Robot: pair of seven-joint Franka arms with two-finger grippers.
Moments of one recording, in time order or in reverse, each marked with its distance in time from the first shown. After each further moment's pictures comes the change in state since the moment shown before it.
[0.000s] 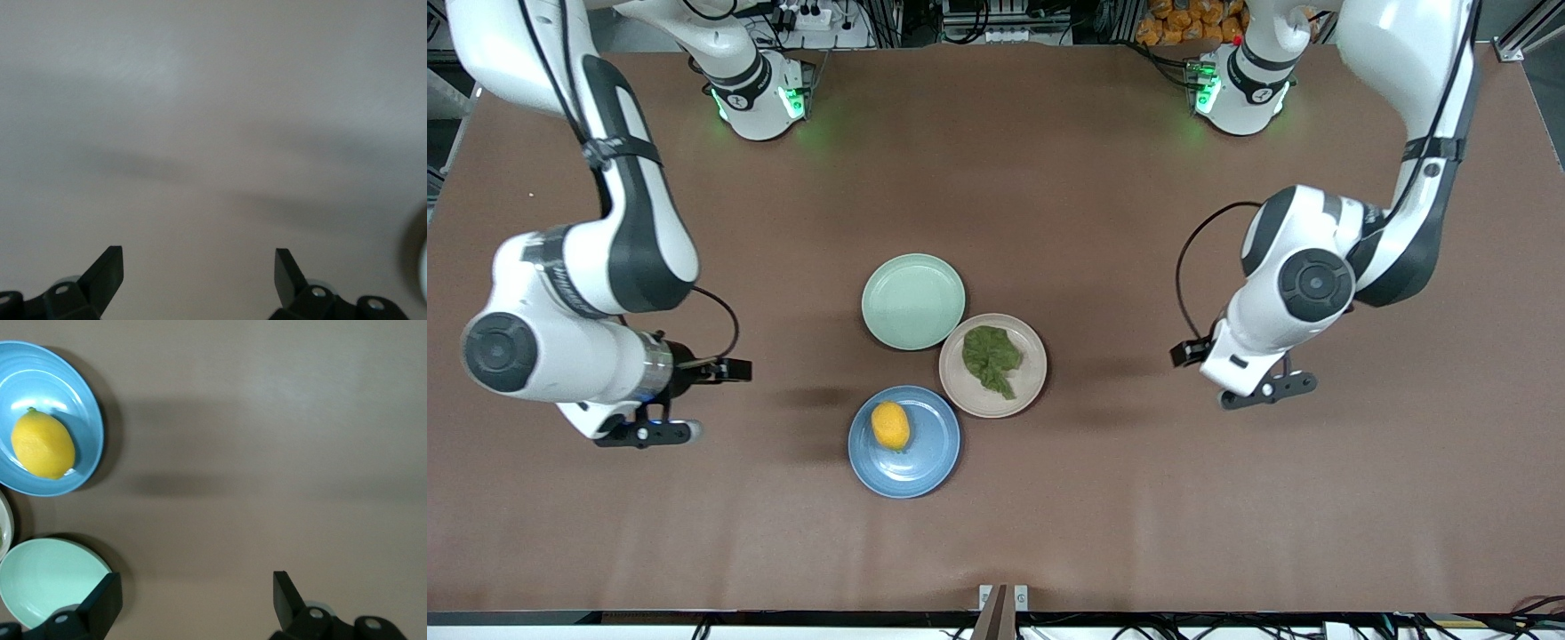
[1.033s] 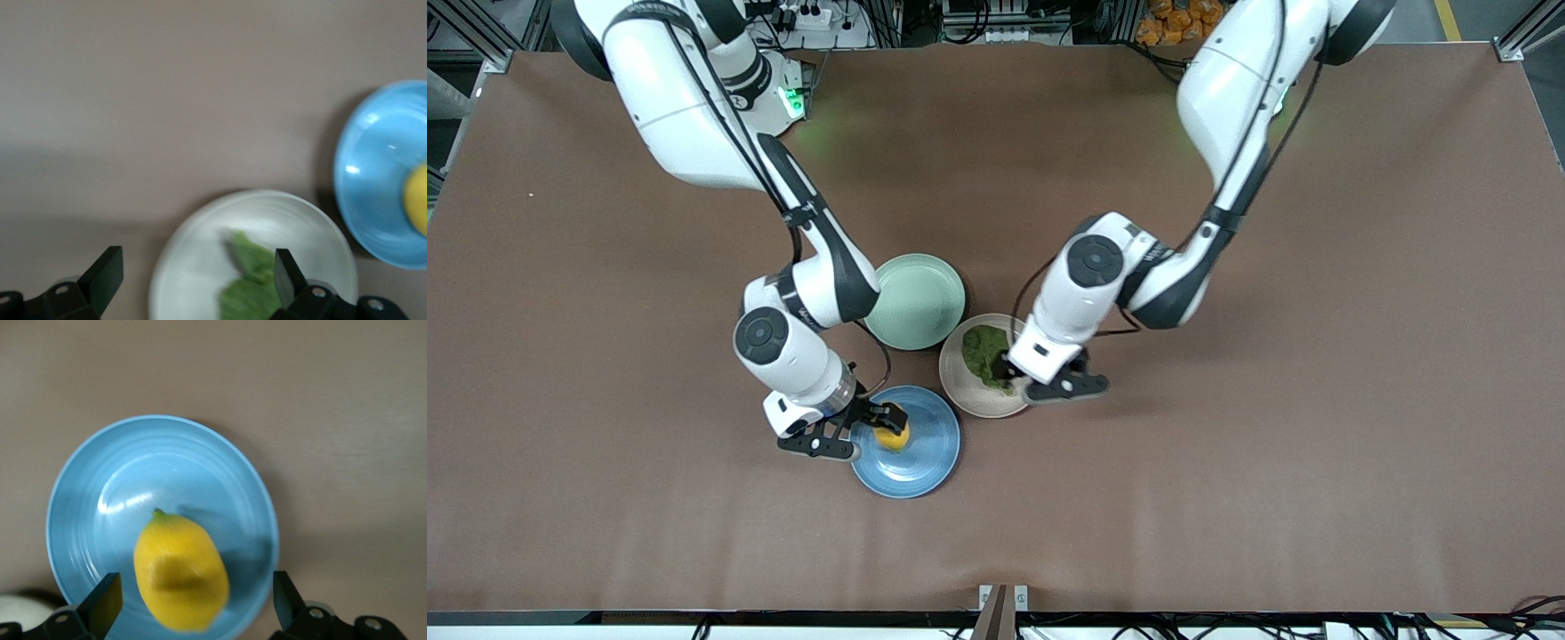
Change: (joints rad) left arm -0.304 0.357 0.008 0.288 0.004 0.409 -0.245; right arm 0.249 0.233 0.003 -0.078 0.036 0.623 0.330
